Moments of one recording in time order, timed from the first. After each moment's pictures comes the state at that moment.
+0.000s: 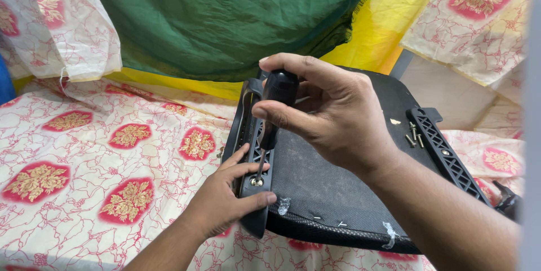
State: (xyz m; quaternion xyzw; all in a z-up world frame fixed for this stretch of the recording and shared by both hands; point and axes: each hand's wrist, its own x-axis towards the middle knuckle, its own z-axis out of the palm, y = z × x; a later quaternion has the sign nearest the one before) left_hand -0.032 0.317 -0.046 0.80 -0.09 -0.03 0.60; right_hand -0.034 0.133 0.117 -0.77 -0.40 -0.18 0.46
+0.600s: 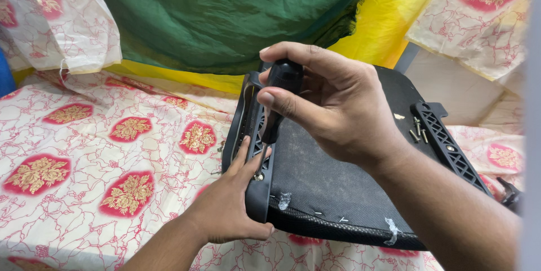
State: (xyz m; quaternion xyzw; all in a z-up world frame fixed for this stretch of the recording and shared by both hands) left_hand -0.050 0.310 -0.020 0.93 -0.12 -0.11 0.33; right_hand -0.028 0.127 0.112 -0.72 -0.42 -0.10 0.54
